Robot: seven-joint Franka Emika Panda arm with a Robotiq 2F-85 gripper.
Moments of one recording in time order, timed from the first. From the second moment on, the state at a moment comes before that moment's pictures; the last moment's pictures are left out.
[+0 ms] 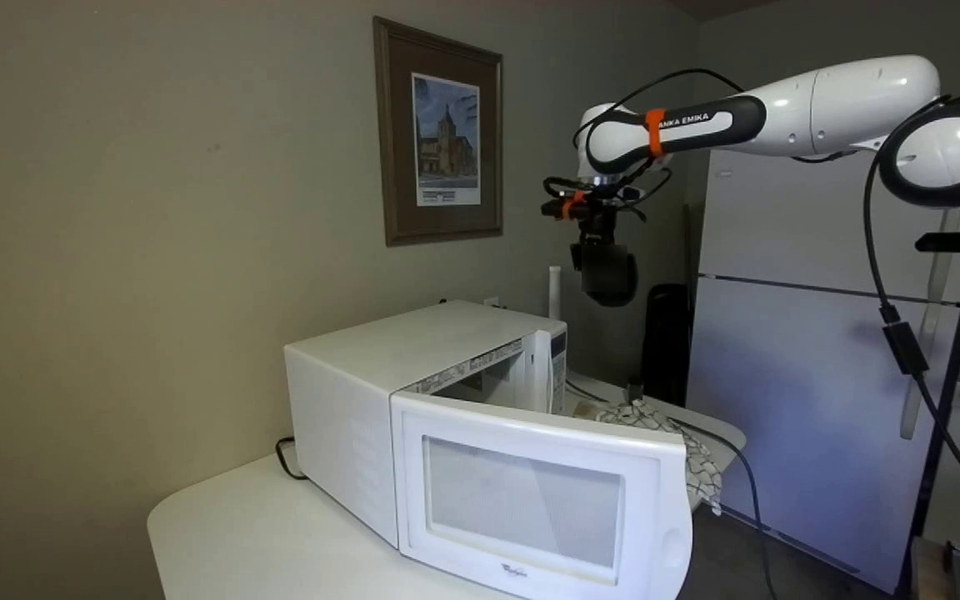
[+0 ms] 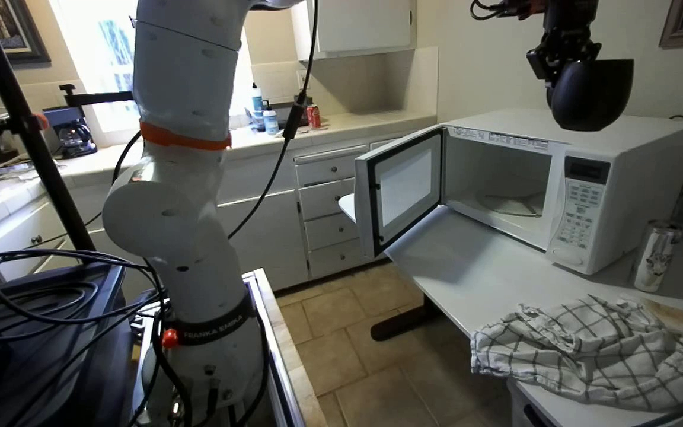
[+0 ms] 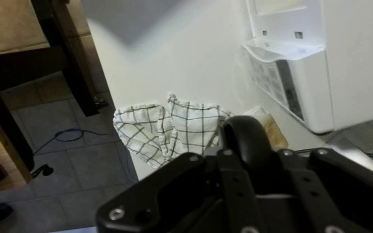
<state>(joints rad) -0.20 0.34 0.11 -1.29 -0.07 1.66 1.73</state>
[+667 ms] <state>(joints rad) -0.18 0.23 0.07 -1.46 -0.06 1.67 1.73</state>
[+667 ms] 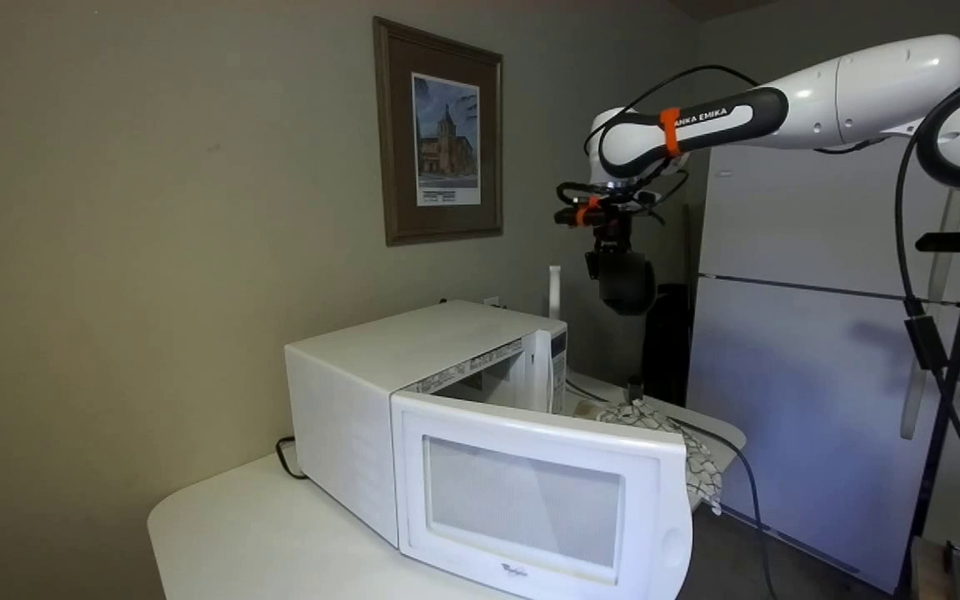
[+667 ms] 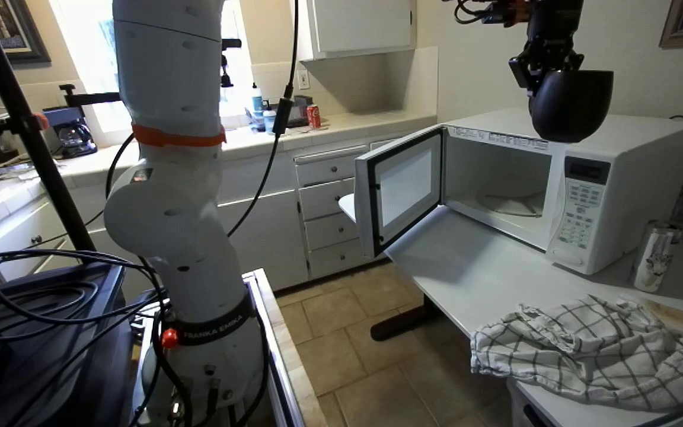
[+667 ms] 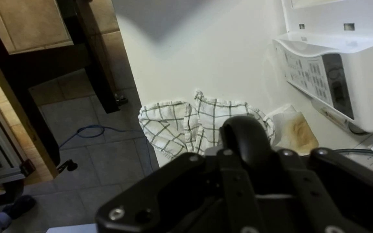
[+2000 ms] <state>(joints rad) -0.05 0.15 -0.04 -2.20 -0.04 2.33 1.35</state>
